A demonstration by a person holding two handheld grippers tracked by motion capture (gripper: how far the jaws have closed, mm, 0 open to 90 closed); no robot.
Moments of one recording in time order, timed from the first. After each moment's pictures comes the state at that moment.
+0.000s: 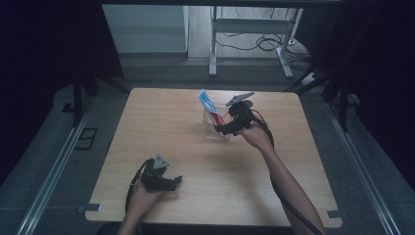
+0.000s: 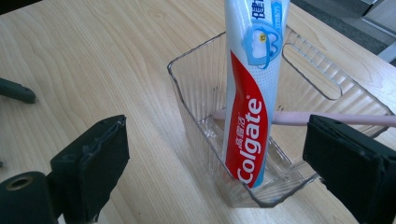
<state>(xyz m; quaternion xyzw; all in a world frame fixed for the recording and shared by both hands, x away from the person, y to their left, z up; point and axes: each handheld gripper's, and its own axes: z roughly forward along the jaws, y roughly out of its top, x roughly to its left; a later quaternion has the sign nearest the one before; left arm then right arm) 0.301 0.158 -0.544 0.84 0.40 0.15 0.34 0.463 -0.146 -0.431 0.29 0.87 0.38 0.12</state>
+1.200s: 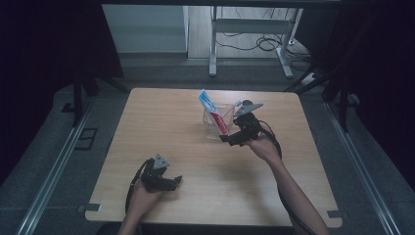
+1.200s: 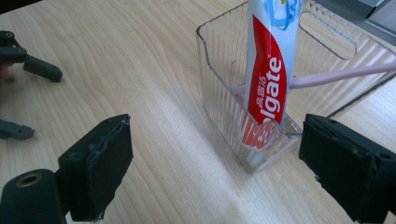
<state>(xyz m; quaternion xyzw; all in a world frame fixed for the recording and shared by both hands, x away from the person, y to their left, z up) 0.301 0.158 -0.544 0.84 0.40 0.15 0.34 0.427 -0.167 -0.438 0.29 0.87 0.39 0.12</state>
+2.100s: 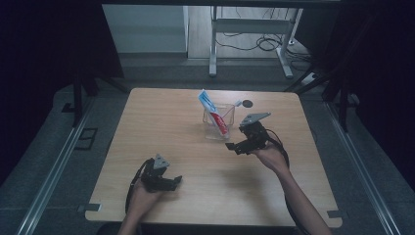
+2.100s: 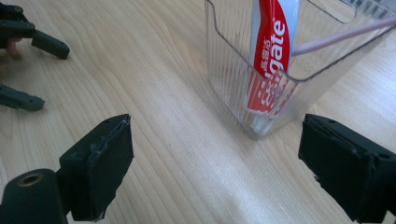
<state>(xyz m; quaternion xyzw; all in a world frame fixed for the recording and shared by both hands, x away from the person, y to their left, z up) 0.301 0.158 -0.544 0.84 0.40 0.15 0.34 0.401 -0.186 -0.445 0.29 0.87 0.39 0.12</state>
